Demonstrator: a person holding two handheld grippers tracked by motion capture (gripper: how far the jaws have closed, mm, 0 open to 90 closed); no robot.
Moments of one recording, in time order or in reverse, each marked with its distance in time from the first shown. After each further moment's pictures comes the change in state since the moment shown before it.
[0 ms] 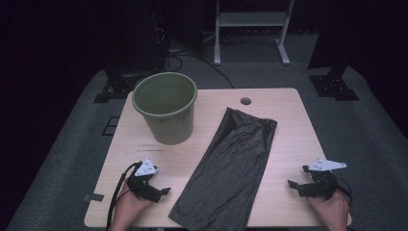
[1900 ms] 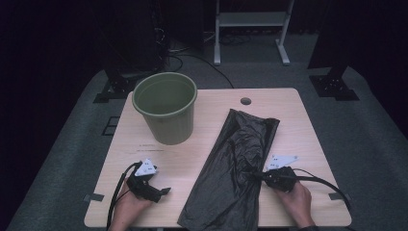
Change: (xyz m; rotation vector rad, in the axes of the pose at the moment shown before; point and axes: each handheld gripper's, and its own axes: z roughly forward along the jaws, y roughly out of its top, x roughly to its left) left arm 0.000 0.000 0.000 -0.001 0.000 -0.002; right arm 0.076 0.063 0.053 0.025 0.200 -0.206
